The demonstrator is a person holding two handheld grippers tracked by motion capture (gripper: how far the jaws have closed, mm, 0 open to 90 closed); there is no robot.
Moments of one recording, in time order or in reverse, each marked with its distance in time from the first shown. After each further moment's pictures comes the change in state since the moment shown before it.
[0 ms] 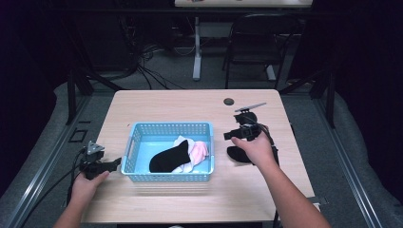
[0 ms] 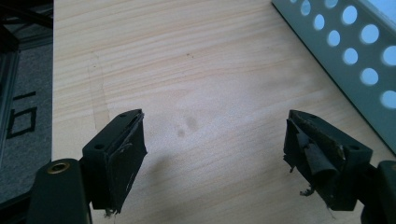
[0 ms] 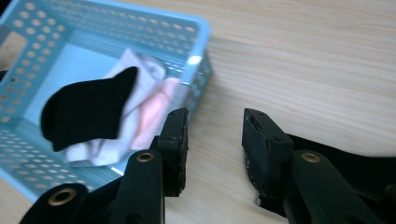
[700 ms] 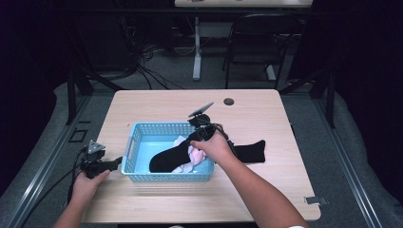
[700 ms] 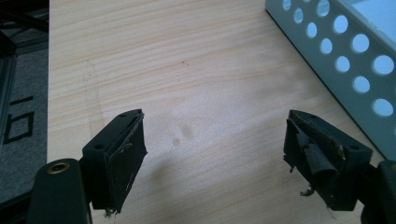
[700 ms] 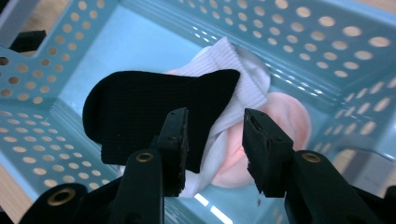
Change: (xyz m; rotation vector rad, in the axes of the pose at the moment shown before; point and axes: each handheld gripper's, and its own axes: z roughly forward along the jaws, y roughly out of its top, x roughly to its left) left arm -0.001 0.003 0.001 -0.013 -0.011 0.007; right arm 0.092 0.025 0.082 0.197 0.076 -0.154
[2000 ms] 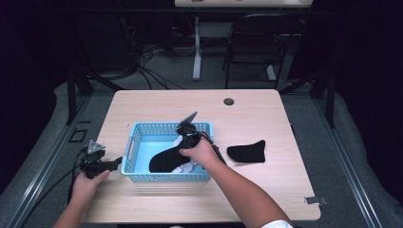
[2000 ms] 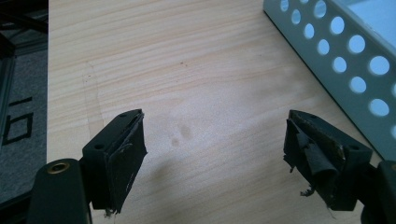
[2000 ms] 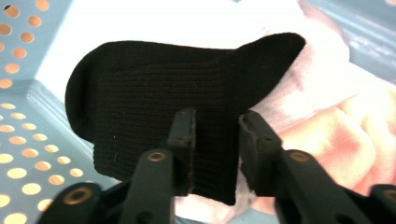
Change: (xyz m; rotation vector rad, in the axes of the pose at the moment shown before) left arm 0.000 0.000 -0.001 -0.002 -0.003 0.003; right arm 0.019 0.000 0.059 0.134 0.010 0.018
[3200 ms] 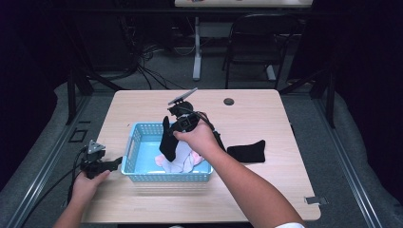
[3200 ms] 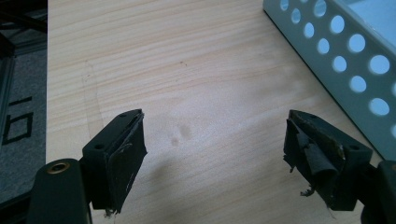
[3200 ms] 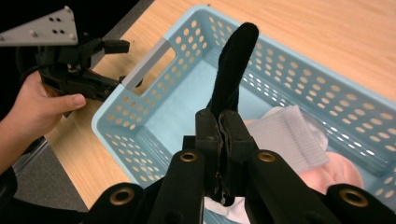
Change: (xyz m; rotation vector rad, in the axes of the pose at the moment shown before) left arm 0.000 0.000 0.000 0.002 0.000 -0.001; right arm 0.044 0.016 -0.112 -0.249 0.091 -0.139
